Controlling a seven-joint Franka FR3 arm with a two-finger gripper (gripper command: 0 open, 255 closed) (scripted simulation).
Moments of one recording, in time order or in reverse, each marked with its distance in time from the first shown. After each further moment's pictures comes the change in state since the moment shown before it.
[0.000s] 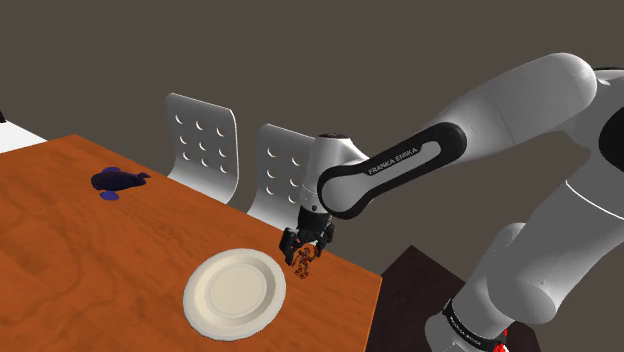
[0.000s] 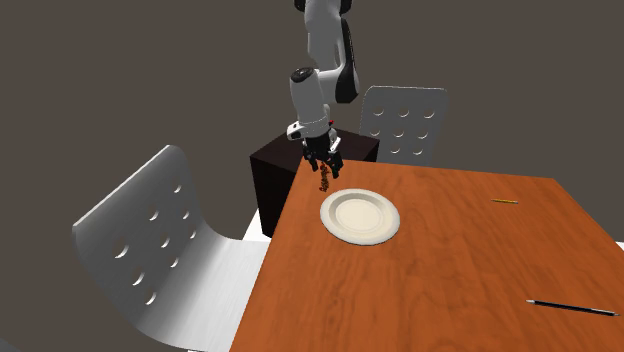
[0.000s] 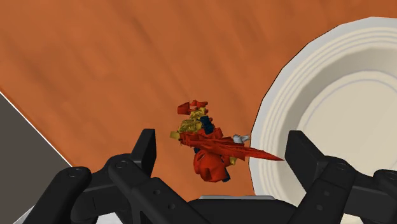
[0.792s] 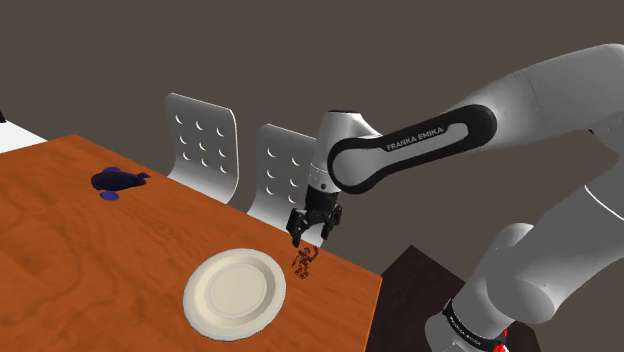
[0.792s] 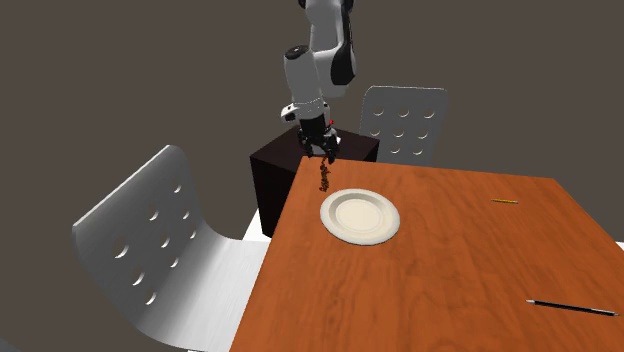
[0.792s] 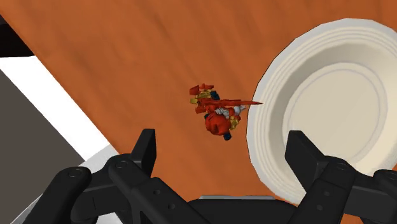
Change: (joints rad) arm -0.018 -0.122 -0.033 0.031 -0.017 -0.150 -0.014
